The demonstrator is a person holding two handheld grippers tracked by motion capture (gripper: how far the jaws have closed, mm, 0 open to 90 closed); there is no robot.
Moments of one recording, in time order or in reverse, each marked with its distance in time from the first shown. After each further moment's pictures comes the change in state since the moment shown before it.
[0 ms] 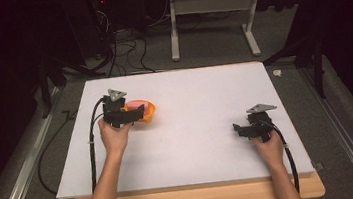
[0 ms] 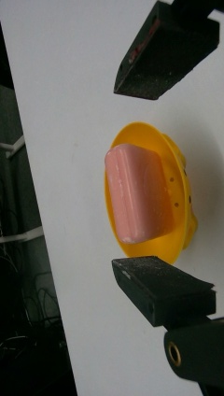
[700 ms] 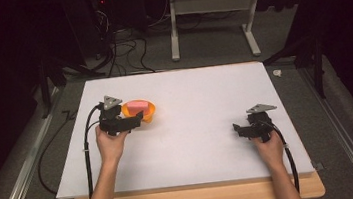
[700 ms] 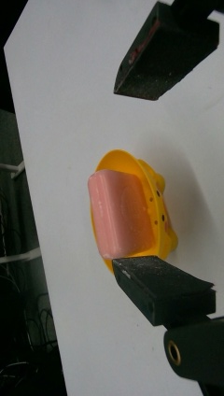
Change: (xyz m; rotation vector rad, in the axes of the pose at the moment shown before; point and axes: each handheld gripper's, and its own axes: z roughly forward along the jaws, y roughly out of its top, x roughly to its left) left arm 0.000 -0.015 -0.022 -0.014 -0.084 -0.003; right arm 0.001 0.000 0.000 -0.001 -0.003 -0.003
